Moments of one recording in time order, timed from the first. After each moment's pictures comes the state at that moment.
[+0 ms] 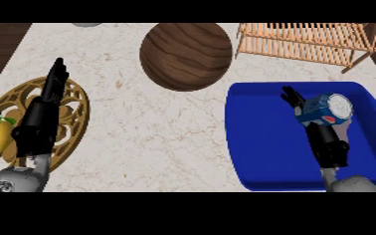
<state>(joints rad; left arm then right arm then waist) -0.12 0.46 -0.18 -1.62 0.04 0.38 0.03 -0.09 -0.48 0.34 -1.43 -0.24 -0.26 -0.19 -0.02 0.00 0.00</state>
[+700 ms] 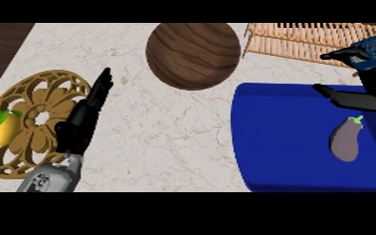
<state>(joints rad) -0.16 0.36 -0.29 -1.54 0.11 0.25 0.03 -0.37 -0.69 0.11 -1.28 -0.40 0.08 -0.25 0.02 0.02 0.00</state>
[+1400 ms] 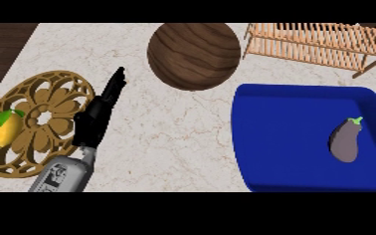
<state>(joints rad) -0.21 0.29 -0.29 -1.45 0.11 0.21 0.03 -0.55 -0.86 0.00 -0.90 -0.44 0.63 -0.47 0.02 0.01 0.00</state>
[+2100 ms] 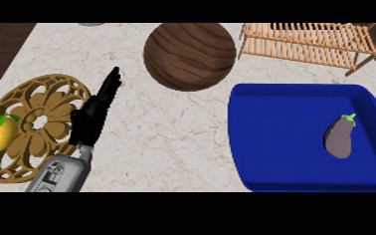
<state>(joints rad) -0.21 0.29 -0.25 -1.41 0.10 0.19 0.01 -0.61 -1.10 0.13 -1.20 -0.17 0.72 -0.36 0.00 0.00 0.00</state>
